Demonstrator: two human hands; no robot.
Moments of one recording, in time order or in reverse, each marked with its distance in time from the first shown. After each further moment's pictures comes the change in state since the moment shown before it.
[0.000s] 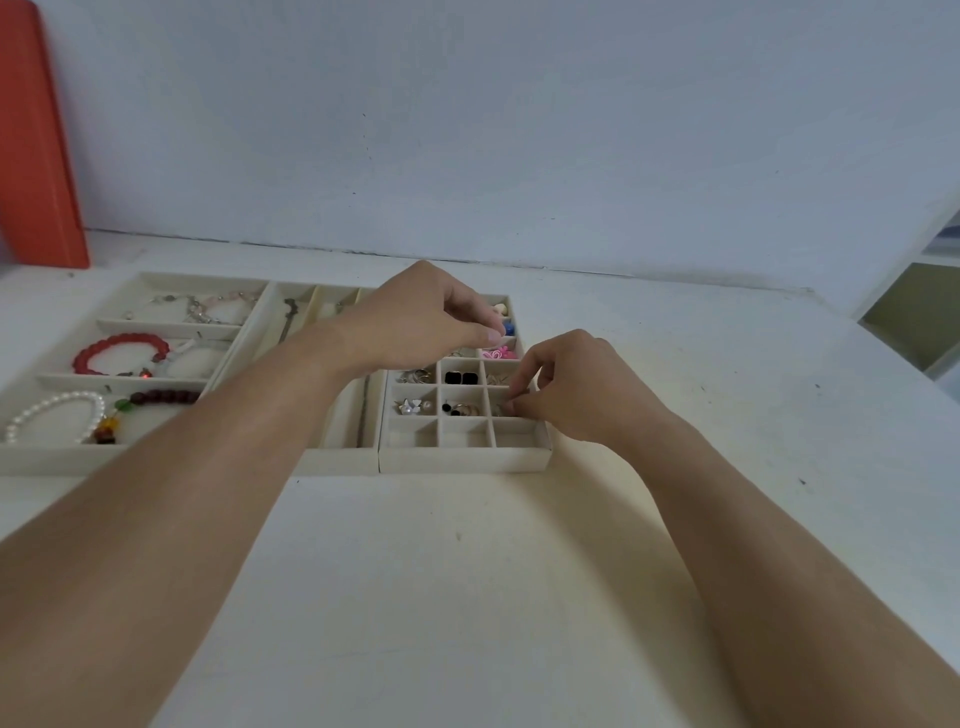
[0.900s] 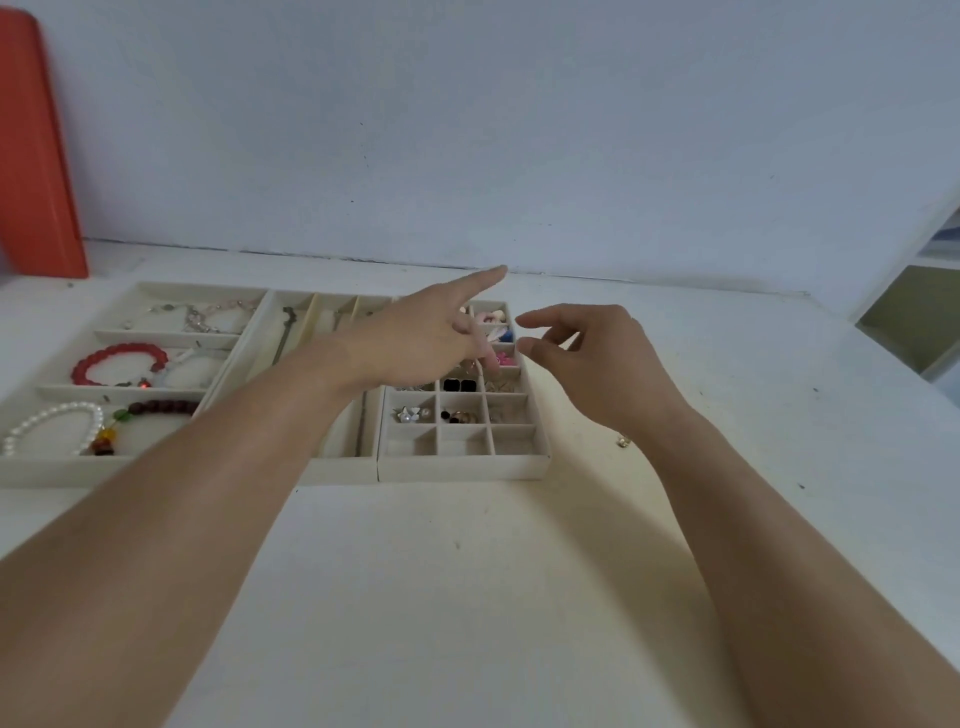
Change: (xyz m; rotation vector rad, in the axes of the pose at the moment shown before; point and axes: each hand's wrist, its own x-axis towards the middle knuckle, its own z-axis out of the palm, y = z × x) left_hand -0.004 0.007 0.003 0.046 -0.148 -0.039; right_hand -0.003 -0.006 -0.020 0.221 0.224 -0.107
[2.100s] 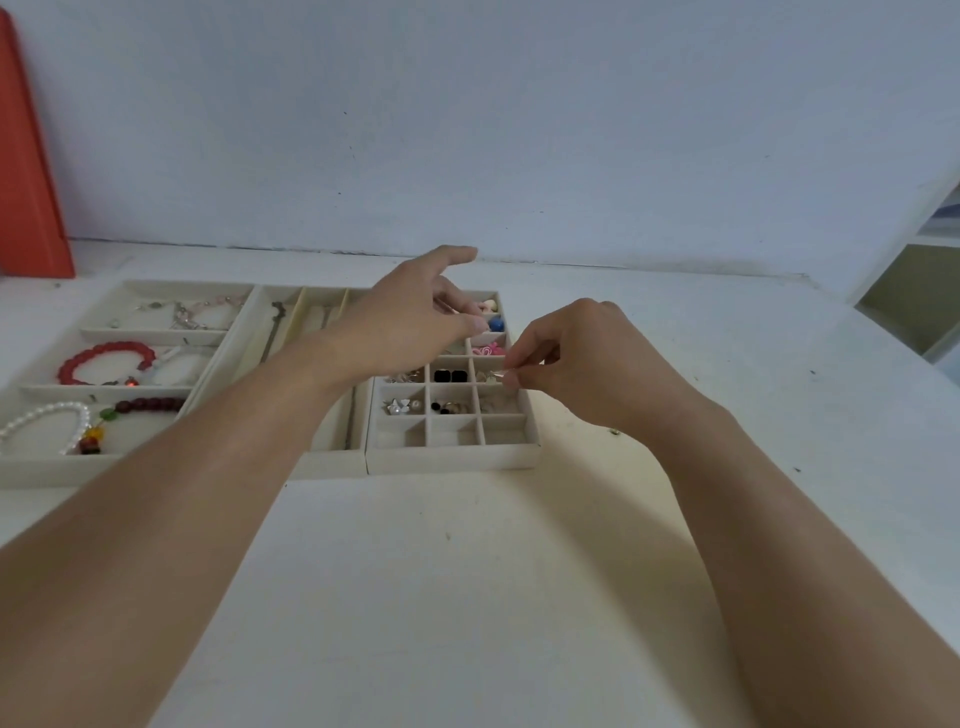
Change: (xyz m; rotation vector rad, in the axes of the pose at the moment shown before) left_hand 0.007 -0.005 0.005 -0.035 0.233 0.041; right_hand -0.005 -0.002 -0.008 -0.177 -0.188 -0.090
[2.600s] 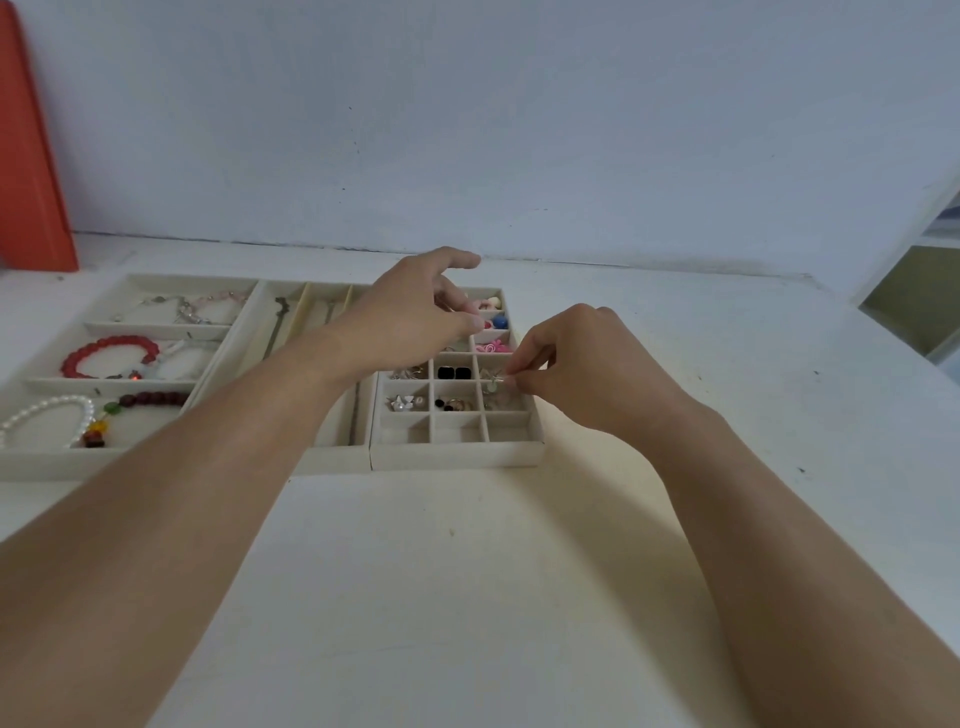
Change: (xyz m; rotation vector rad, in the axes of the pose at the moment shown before) left_hand 0.001 -0.004 -0.001 -0.009 0.016 -0.020; right_hand 0.000 -0.003 0.009 -0.071 0.004 0.024
